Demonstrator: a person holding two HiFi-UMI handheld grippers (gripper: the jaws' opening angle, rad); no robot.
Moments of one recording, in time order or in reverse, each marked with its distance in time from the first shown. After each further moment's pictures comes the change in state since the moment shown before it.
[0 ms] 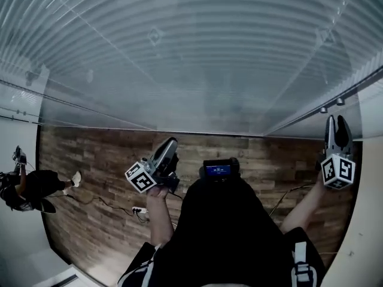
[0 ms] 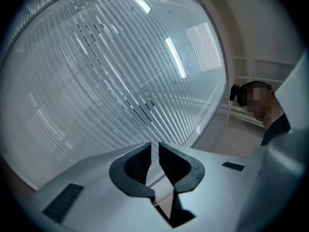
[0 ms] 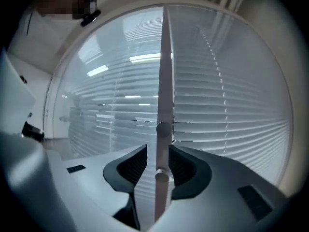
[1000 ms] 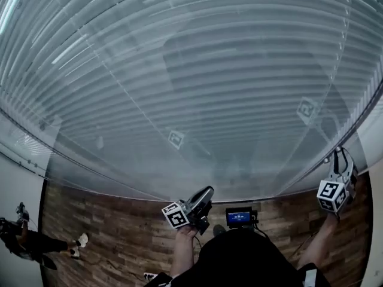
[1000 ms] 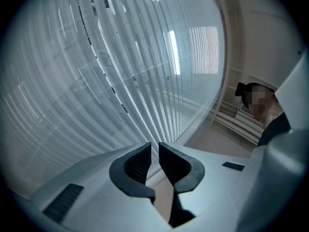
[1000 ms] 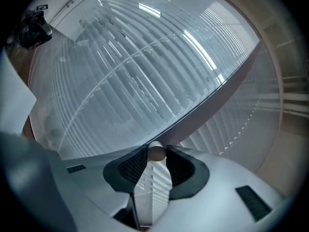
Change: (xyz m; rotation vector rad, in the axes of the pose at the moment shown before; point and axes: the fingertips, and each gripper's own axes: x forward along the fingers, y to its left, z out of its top) left arm 0.074 0.048 -0.020 -0.124 0.105 -0.229; right arm 0.026 -0.011 -0.003 -0.830 0.294 -0.374
